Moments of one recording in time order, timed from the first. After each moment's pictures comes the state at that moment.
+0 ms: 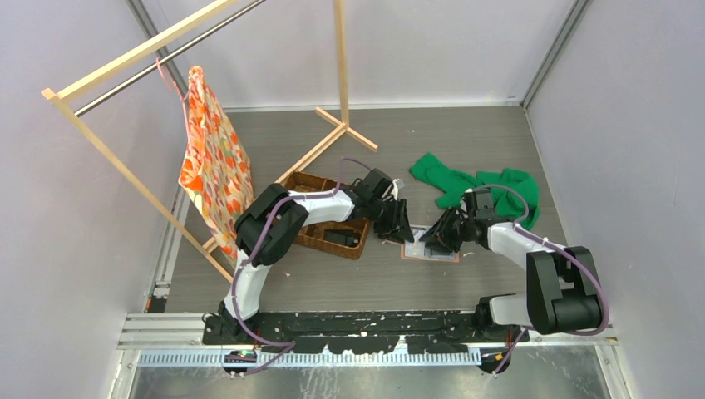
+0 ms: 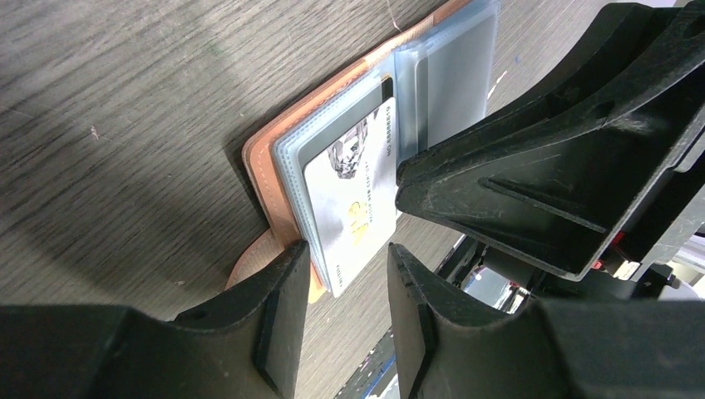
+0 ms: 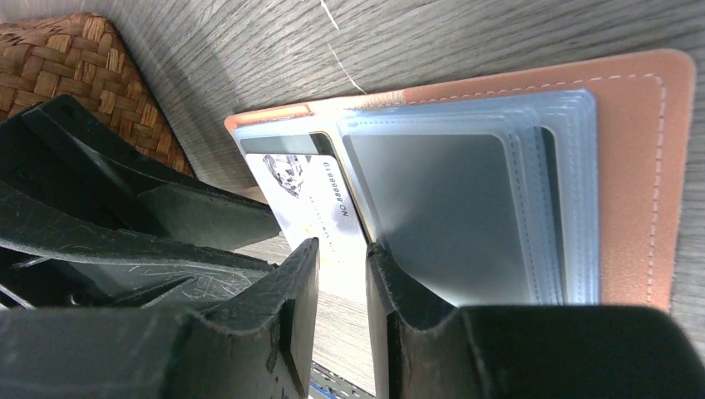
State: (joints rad) left arm -0.83 2.09 1.33 -0.11 0.55 -0.82; right arm 0.11 1.32 0.49 -0.21 -0.47 0.78
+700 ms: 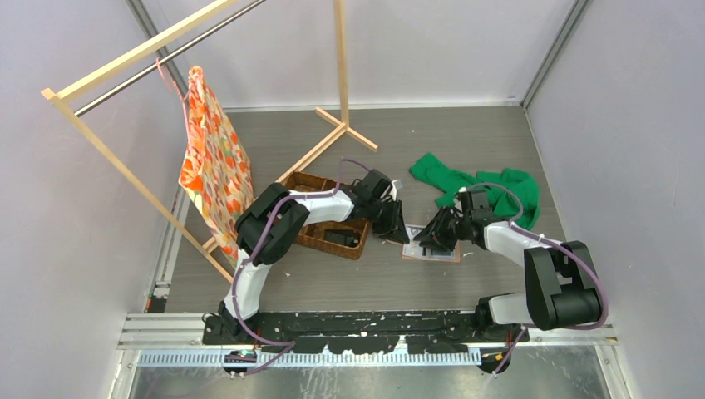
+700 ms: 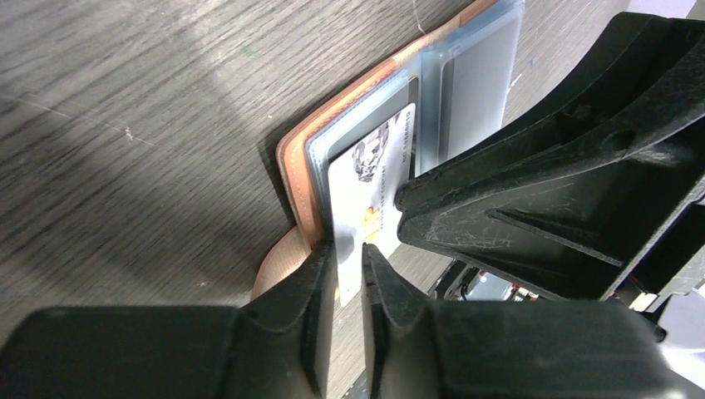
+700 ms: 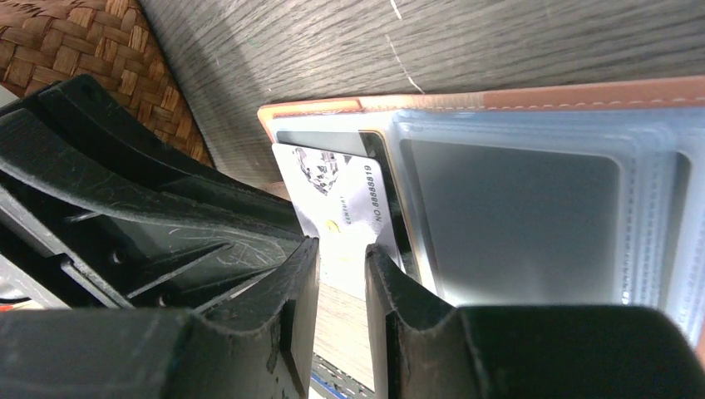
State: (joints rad) left arm -0.83 2.10 1.33 -0.11 0.55 -0.82; right arm 0.15 1.35 0.49 -0.15 -0.51 0.79
